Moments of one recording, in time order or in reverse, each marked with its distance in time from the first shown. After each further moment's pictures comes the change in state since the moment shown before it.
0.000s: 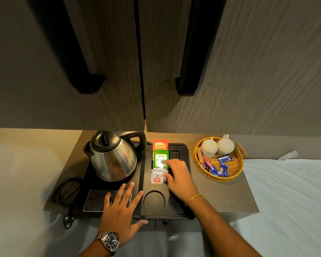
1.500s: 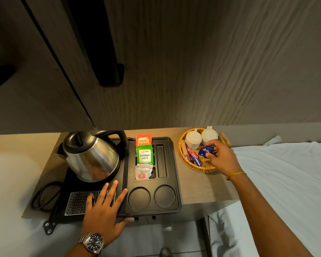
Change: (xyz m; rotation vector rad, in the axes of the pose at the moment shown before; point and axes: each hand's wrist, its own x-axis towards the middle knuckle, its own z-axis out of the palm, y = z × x) left_hand -0.009 -0.012 0.005 0.001 0.038 -0.018; right_hand -0.001 0.111 -0.138 -0.016 0.068 0.451
